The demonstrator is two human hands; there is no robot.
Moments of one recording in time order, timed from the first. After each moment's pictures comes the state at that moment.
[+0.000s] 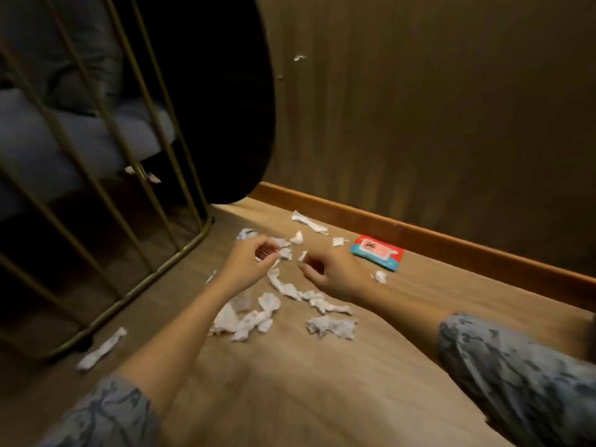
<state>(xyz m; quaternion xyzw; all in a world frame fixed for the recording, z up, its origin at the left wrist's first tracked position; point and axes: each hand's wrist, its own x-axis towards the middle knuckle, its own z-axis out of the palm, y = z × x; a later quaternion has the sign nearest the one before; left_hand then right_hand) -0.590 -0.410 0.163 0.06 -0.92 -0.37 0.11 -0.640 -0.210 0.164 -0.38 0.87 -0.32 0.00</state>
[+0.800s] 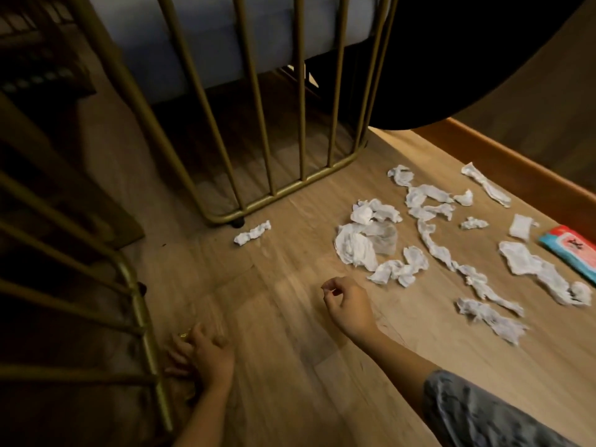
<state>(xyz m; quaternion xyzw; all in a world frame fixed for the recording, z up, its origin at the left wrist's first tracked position) -0.249 -0.544 -0.091 0.73 -0.63 -0.20 0.18 -0.481 -0.418 -0.020 -0.35 0.83 -0.38 0.20</state>
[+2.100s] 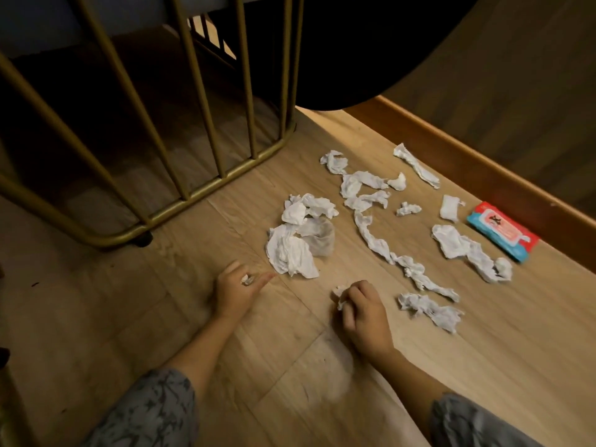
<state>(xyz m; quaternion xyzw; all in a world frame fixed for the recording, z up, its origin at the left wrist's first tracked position) -0.469 -0.572 -0.096 0.28 -0.85 -0.34 0.30 -0.576 -0.324 -0.067 -0.34 0.87 -0.35 0.06</state>
